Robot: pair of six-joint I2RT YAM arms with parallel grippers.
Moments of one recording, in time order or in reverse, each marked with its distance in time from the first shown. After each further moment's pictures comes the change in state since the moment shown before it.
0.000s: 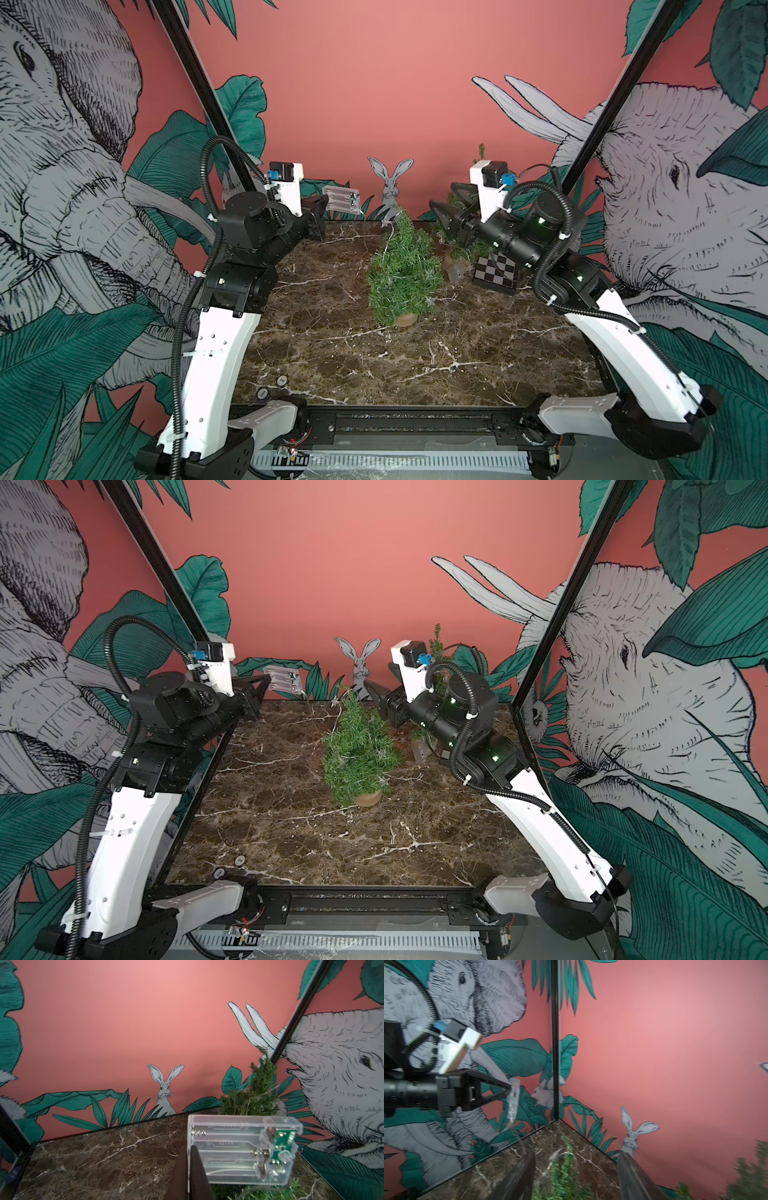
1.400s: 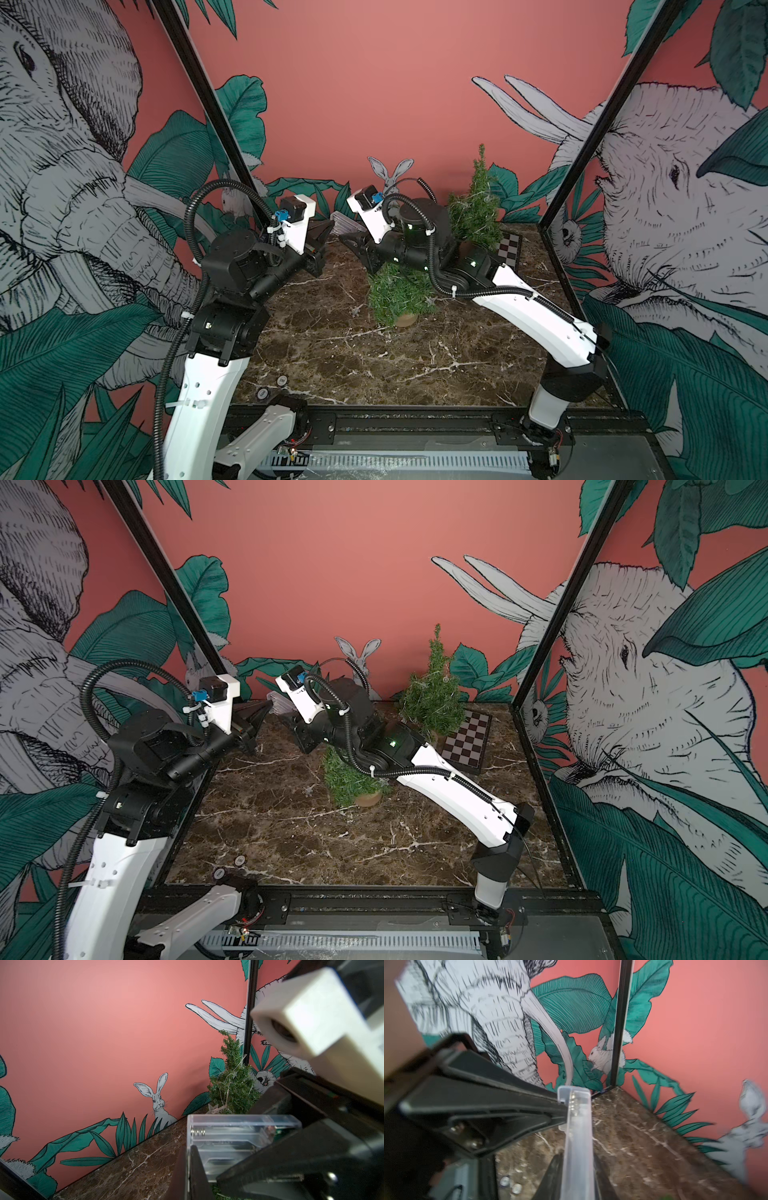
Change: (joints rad) left arm -0.038 -0.213 -0.200 0.056 0.124 0.264; right arm 0.286 0.449 0.410 -0.217 0.105 0.119
